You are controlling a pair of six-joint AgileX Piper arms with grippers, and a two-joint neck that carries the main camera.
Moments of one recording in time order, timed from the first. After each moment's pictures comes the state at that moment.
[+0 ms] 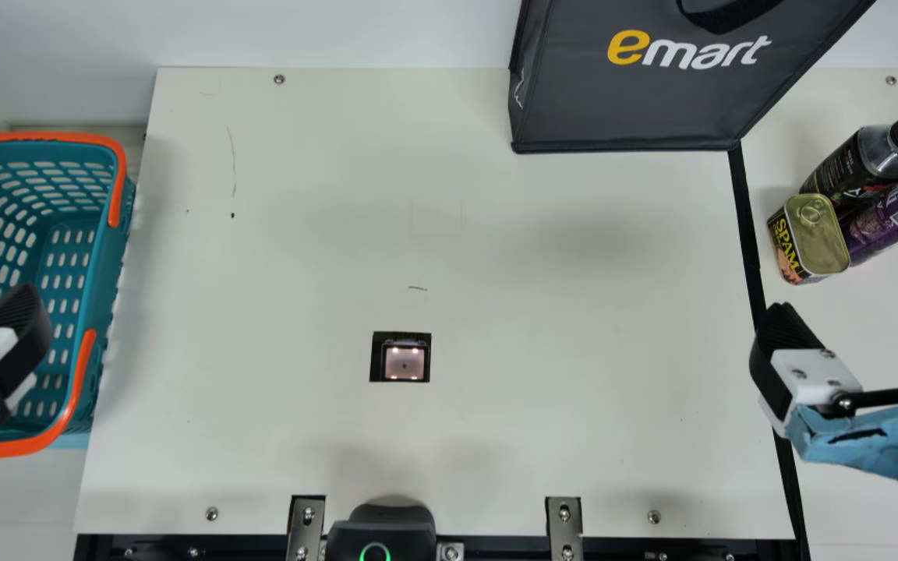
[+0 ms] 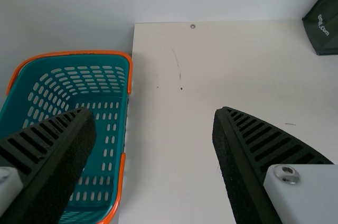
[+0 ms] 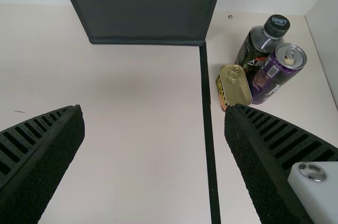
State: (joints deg) left arm -1.6 43.3 -69.0 -1.5 69.5 2.6; right arm 0.7 42.6 -69.8 -0.8 69.5 -2.2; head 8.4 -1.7
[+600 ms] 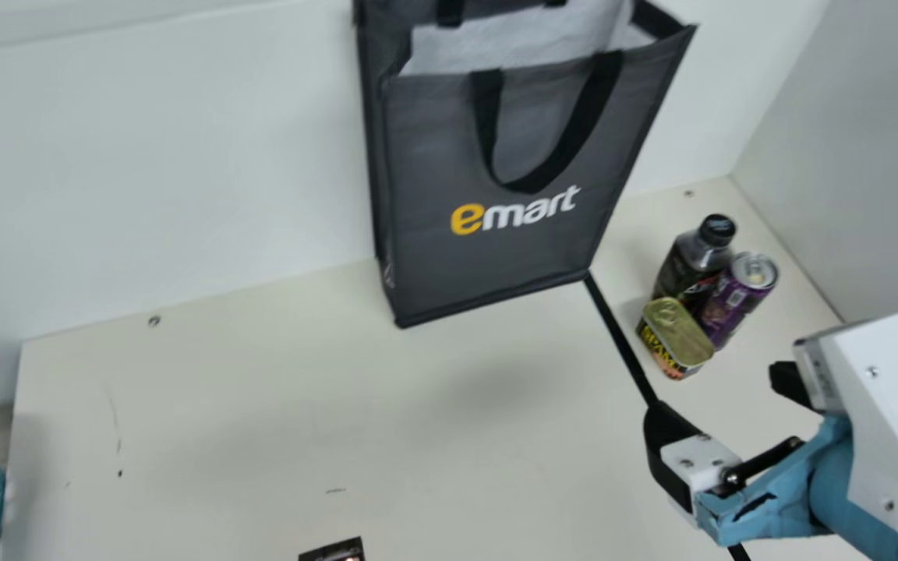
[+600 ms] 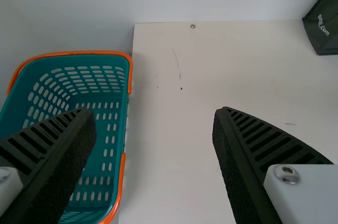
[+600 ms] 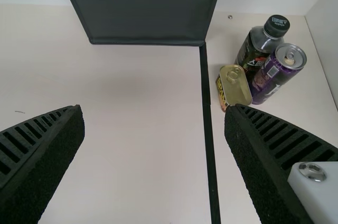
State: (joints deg) left arm -1.6 43.3 -69.0 -1.5 69.5 2.6; right arm 0.7 42.6 -69.8 -0.8 69.4 -2.2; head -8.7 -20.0
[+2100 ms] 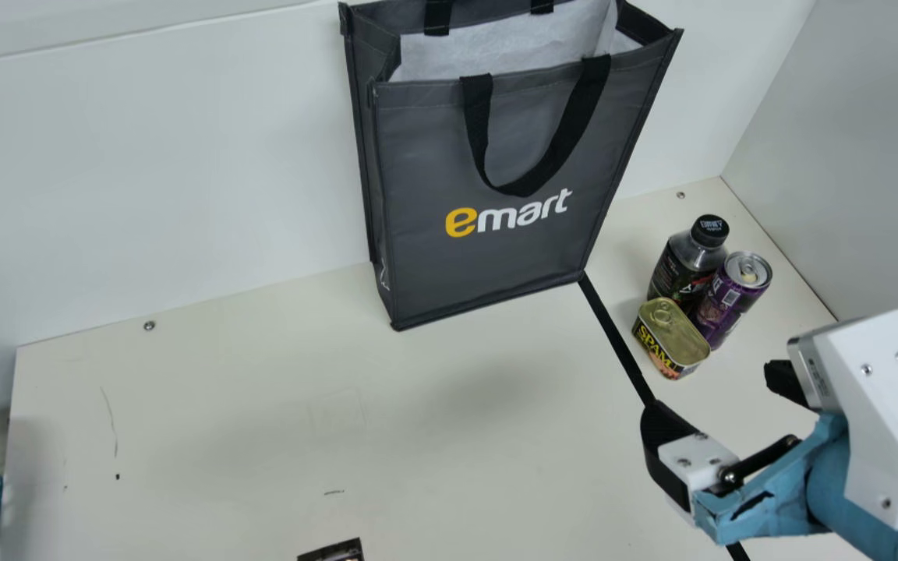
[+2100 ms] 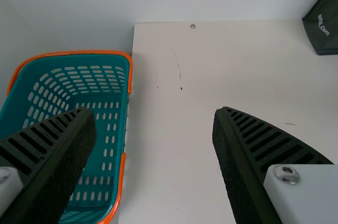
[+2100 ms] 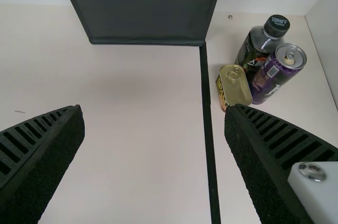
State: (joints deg) left arm -1.6 43.3 -69.0 -1.5 69.5 2.6; right arm 0.7 42.6 -69.8 -0.8 69.5 -2.2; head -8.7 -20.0
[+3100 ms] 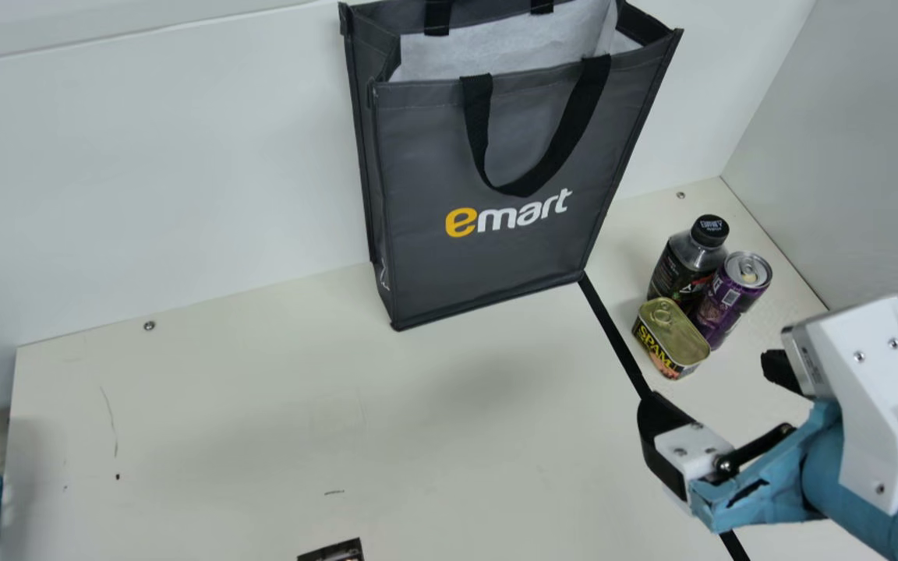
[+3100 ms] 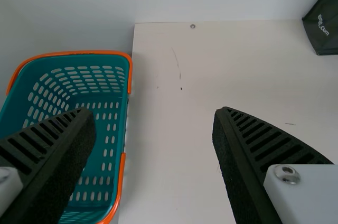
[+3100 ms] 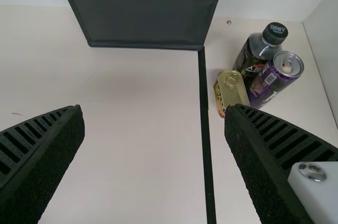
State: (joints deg) left arm -1.6 43.3 -69.0 -1.5 69.5 2.6; right arm 1.5 44.5 -71.2 -1.8 68.7 -2.5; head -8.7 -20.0
